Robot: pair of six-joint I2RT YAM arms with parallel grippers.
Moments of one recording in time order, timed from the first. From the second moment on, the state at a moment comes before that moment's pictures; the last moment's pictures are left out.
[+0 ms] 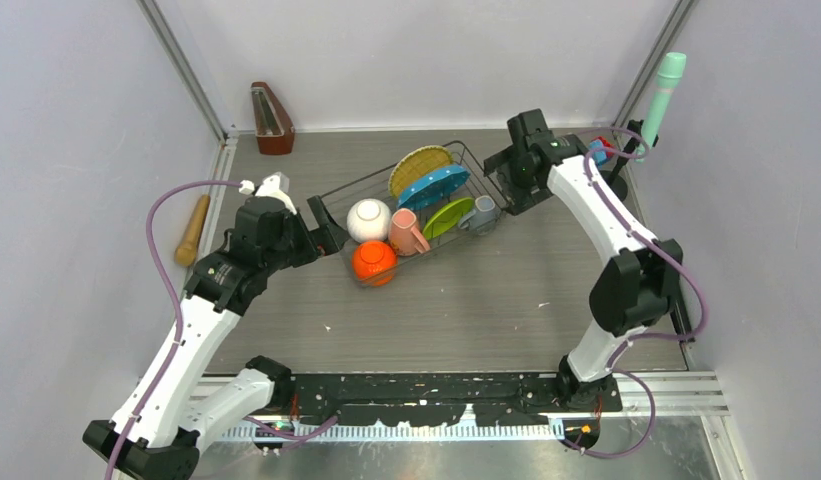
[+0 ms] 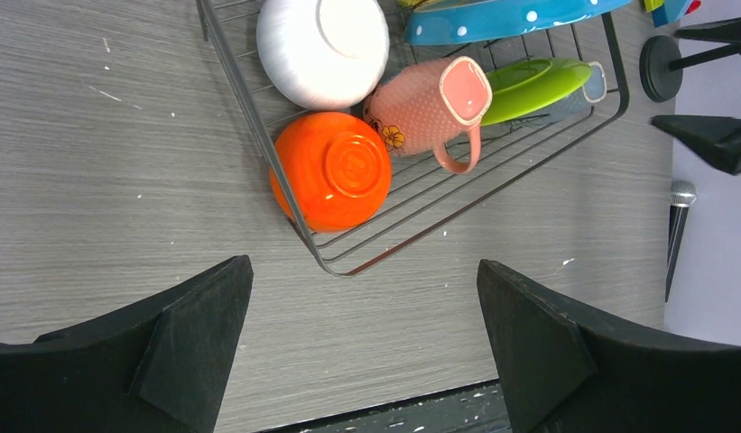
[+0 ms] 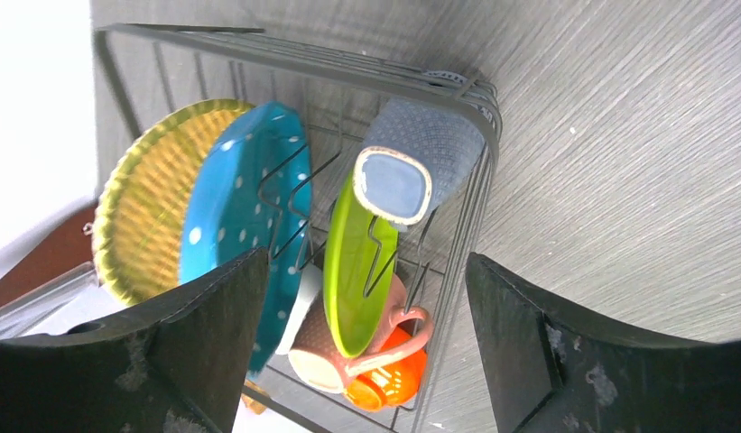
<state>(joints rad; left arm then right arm) -0.41 0.88 1.07 -0.78 -0.05 -0.66 0.29 1.74 1.62 -0.96 0.12 1.37</state>
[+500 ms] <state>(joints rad) -0.41 0.71 0.85 -0.68 -0.28 -0.54 0.28 1.13 1.02 -0.55 0.50 0.79</state>
